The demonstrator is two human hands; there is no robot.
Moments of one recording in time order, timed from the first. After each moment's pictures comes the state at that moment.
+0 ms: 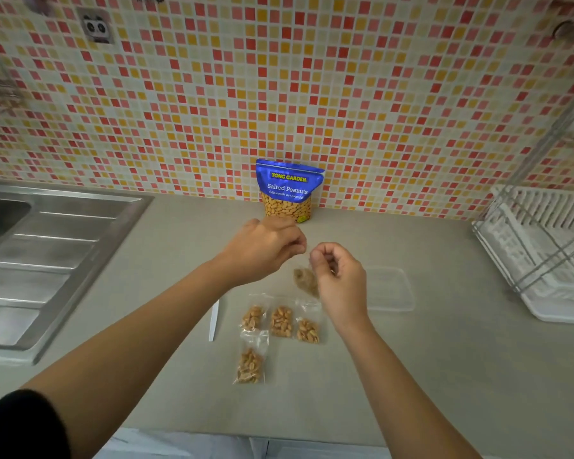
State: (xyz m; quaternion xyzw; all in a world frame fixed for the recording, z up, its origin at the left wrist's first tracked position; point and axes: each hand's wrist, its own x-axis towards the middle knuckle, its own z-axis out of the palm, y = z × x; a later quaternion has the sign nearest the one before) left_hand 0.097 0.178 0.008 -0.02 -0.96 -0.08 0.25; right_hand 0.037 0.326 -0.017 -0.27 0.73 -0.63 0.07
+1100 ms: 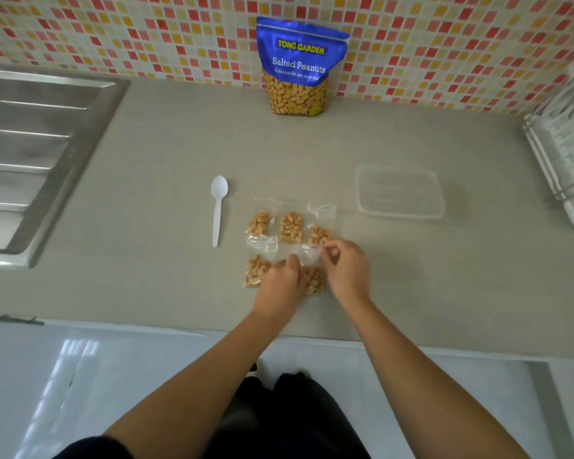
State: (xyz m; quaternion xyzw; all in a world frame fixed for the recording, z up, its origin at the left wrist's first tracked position) left_hand 0.157 0.292 -0.177 0.32 -0.89 -0.31 0.08; right_hand 0.050 0.366 -0.187 -0.24 0.90 -0.35 0.09
